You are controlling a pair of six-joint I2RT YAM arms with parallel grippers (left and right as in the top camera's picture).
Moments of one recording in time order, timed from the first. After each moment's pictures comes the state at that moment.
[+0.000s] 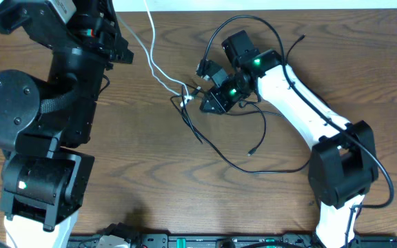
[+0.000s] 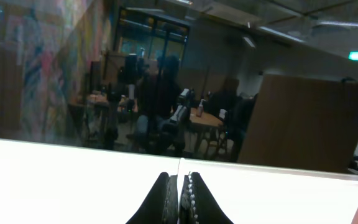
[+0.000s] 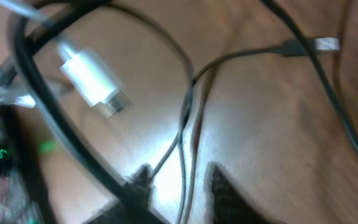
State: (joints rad) left arm -0.30 1.12 1.63 -0.25 -0.08 -0.23; right arm 0.50 2.03 1.69 -0.90 -0.58 -0.21
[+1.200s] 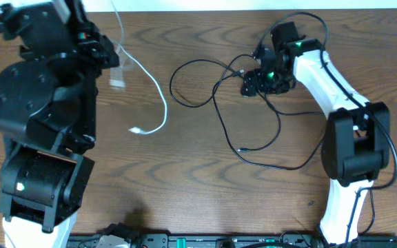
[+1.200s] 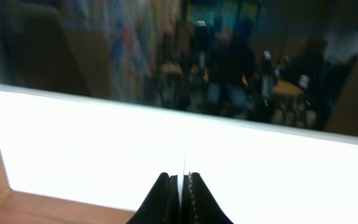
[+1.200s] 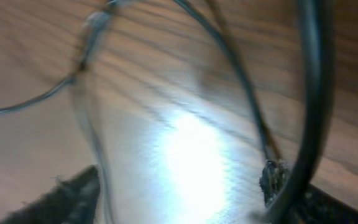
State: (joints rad) left arm -0.30 1.12 1.63 -0.45 -0.35 -0.13; right arm 0.22 2.13 1.71 -0.94 -0.39 0.04
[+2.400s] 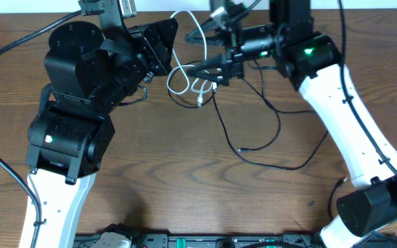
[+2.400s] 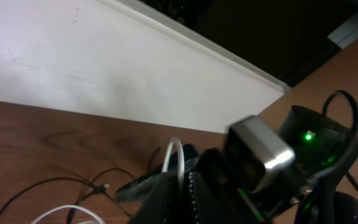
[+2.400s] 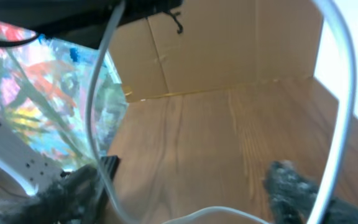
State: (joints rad) left arm -0.30 1.25 1.64 -0.60 0.28 -0.60; right arm 0.42 1.79 1.80 -0.40 -1.23 -0.14
